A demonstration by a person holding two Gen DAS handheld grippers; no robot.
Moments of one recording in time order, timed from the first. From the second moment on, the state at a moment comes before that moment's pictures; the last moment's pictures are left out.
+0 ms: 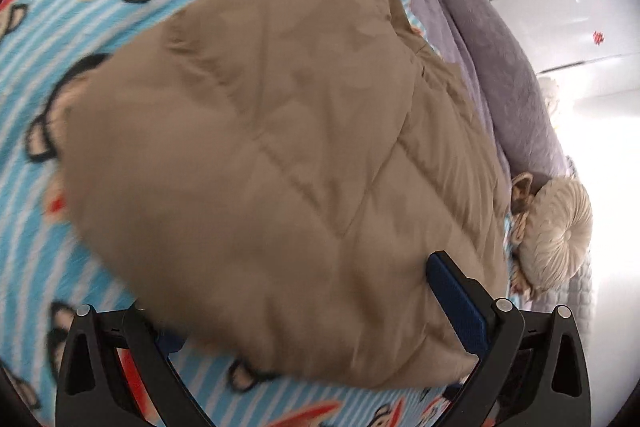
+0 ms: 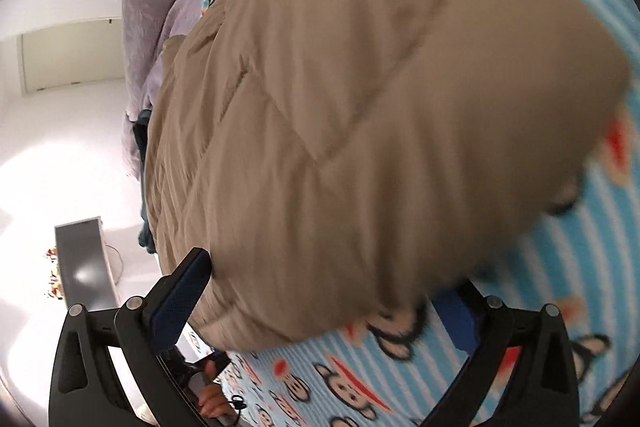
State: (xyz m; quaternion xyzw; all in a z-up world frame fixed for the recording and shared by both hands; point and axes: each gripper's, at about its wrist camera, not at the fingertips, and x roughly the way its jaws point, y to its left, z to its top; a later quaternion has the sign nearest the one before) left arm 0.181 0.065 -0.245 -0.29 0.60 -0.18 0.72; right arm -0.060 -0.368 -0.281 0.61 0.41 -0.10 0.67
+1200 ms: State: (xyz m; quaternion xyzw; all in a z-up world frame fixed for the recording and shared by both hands) left arm 0.059 0.135 -0.182 -0.26 0.60 -0.26 0.72; right arm -0.141 -0.294 -0.232 0.57 0.44 -0.06 0.69
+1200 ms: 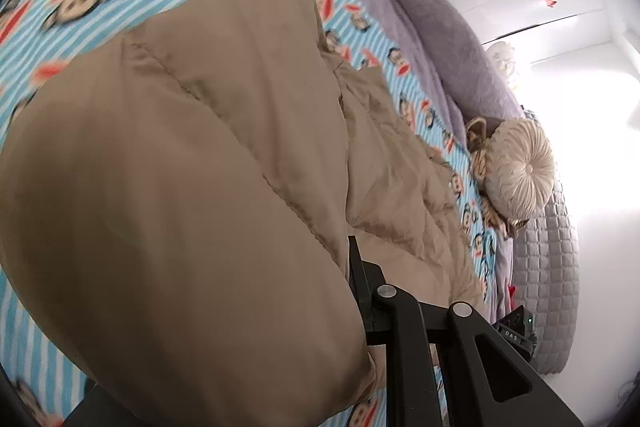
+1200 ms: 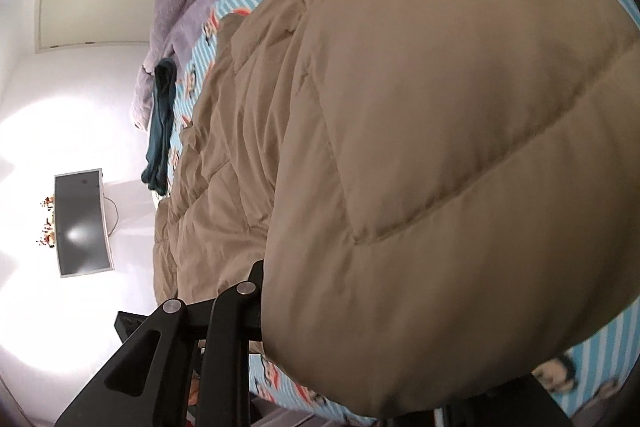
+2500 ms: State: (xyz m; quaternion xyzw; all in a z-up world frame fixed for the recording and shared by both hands) left arm -0.007 0.168 -0.110 -0.04 0.61 -0.19 0.77; right arm -0.200 -0.276 -0.148 0.37 0.52 -0.19 0.75
